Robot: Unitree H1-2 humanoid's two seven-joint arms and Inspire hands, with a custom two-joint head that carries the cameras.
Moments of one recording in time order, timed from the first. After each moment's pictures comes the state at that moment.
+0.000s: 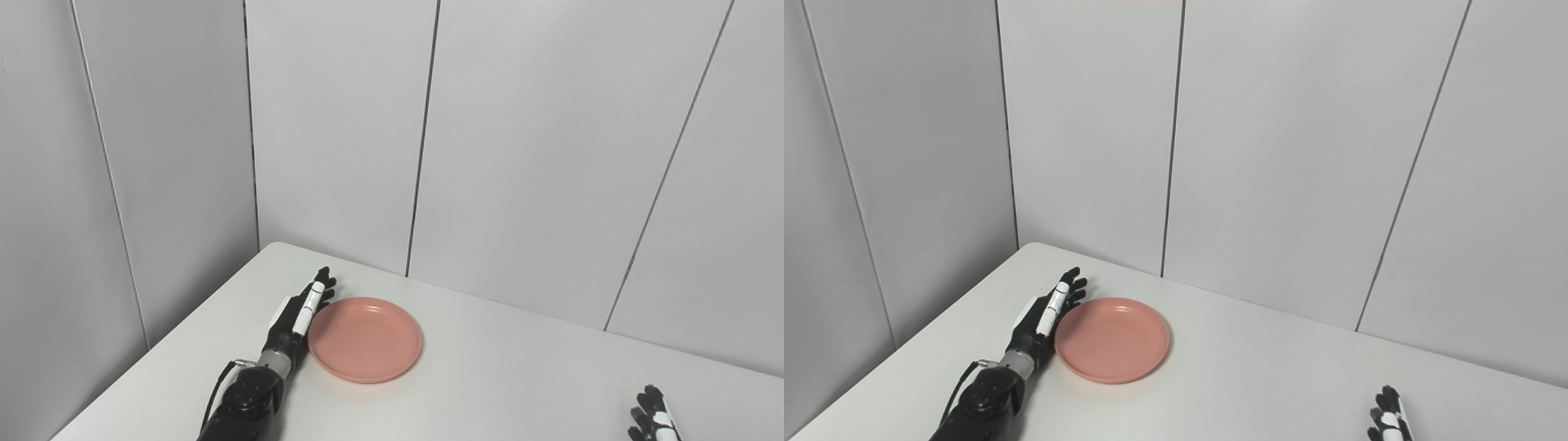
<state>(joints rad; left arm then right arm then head) -0.49 0.26 0.16 0.73 -0.15 -0.24 -0.11 -0.12 -0.07 -0.01 -0.05 0.10 0.12 0.11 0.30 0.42</state>
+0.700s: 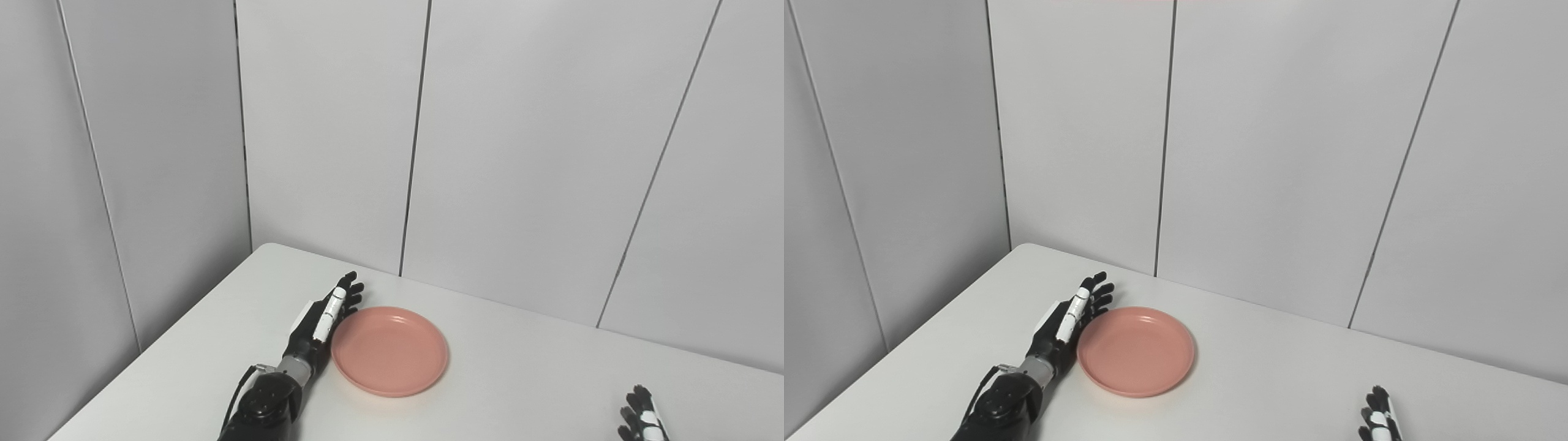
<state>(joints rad) -0.49 0.19 0.13 0.68 -0.17 -0.23 -0.16 -0.14 -0.07 -0.01 0.03 0.10 0.05 0.11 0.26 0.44</state>
